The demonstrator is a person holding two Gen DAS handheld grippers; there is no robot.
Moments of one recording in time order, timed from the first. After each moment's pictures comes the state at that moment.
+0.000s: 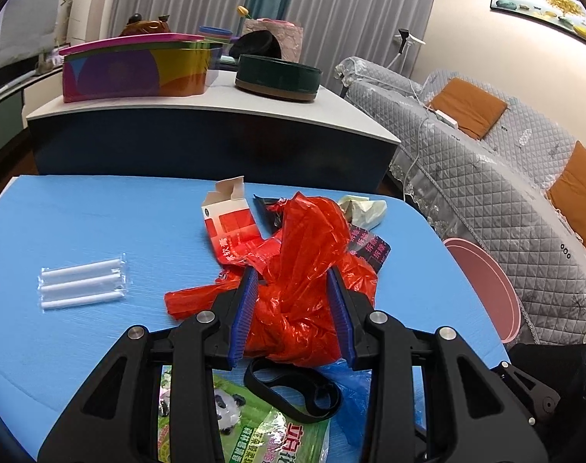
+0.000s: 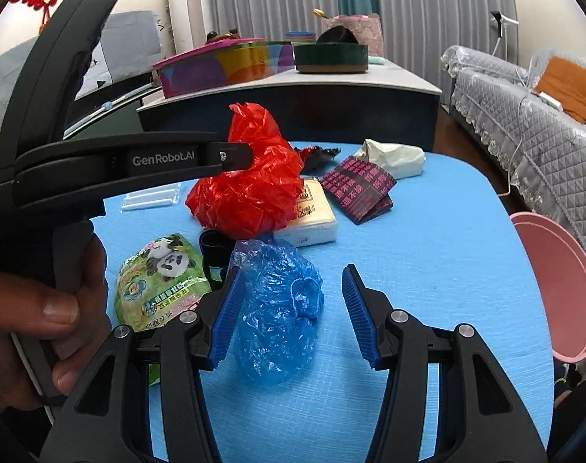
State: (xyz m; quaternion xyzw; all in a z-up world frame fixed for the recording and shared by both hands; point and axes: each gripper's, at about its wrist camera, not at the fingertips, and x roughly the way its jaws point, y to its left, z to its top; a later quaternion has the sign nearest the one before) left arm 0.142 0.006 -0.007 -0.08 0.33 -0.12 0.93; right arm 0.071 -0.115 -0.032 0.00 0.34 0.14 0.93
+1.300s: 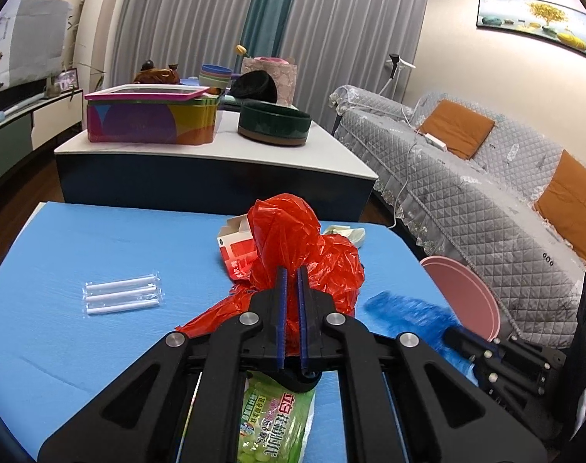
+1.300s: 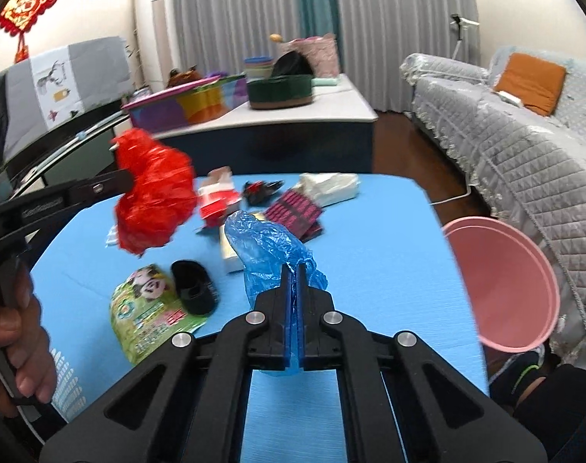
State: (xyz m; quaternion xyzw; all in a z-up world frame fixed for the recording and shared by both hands) left arm 0.092 0.021 0.042 -0.08 0.28 -0.12 0.95; right arm 0.046 -0.165 0.018 0.02 0.31 0.08 0.95
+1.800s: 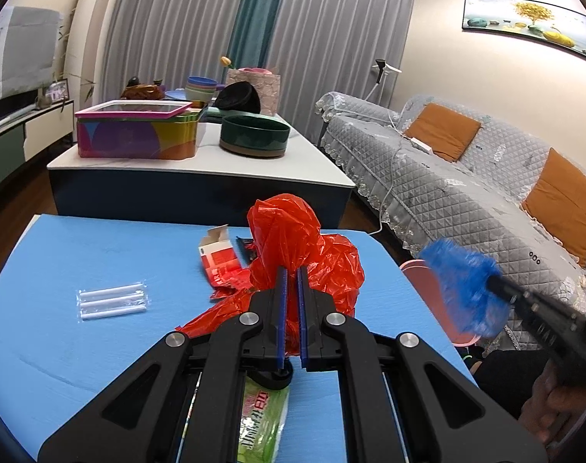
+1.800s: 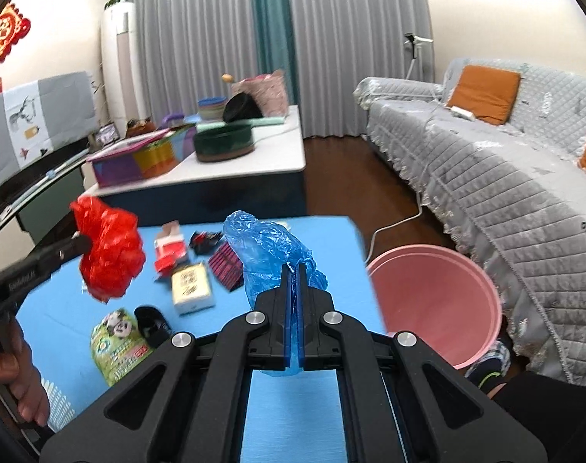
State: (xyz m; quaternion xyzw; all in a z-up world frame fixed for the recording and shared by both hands) left arm 0.076 0.003 0.058 -0.07 0.26 -0.14 0.95; right arm 0.029 -0.225 0.070 0.04 0.26 0.00 0.96
